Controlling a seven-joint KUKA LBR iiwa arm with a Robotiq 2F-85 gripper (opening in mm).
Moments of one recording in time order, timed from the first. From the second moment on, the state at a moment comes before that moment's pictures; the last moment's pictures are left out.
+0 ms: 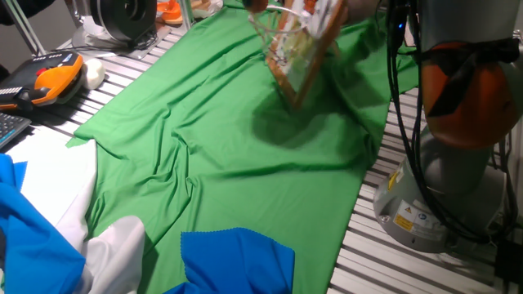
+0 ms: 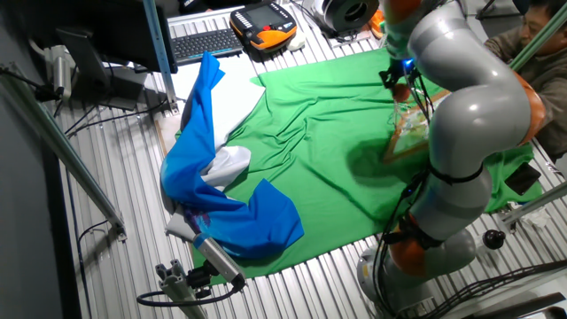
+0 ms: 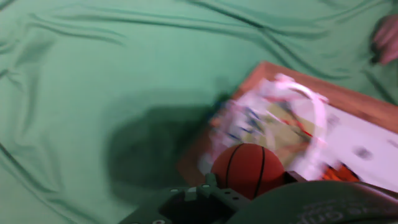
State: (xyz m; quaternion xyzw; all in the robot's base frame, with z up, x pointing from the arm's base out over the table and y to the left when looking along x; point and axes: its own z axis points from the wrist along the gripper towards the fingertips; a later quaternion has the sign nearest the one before) arm 0.488 -0.173 0.355 -0.03 -0.99 0.14 0.09
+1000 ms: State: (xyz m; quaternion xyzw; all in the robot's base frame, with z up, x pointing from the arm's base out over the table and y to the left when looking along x) arm 0.511 -0.252 0.312 0.04 -0.99 0.12 0.06
